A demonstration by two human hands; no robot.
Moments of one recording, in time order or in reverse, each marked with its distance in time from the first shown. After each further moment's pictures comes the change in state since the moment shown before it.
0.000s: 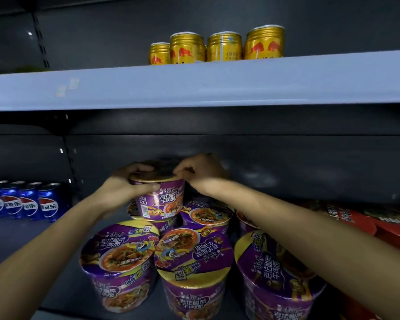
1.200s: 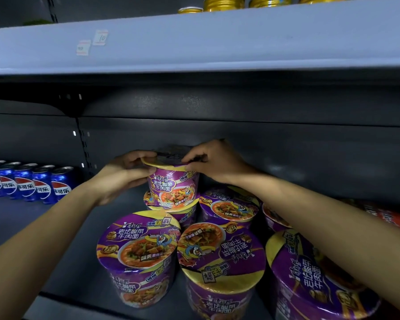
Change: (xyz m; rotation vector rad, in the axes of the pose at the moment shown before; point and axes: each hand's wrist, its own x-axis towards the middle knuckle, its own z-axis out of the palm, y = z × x) left_hand 0.024 -0.050 -0.038 -0.338 -0.082 -0.034; right_hand 0.036 0.017 0.026 0.059 -0.008 -0.231
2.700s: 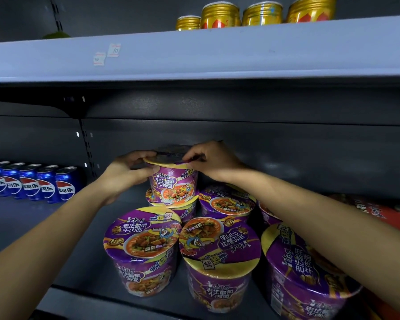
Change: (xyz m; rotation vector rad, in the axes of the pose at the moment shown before) left_hand -0.012 0.005 0.006 0.192 0.103 0.047; right_hand -0.005 -0.014 0.000 -0.039 -0.038 0.112
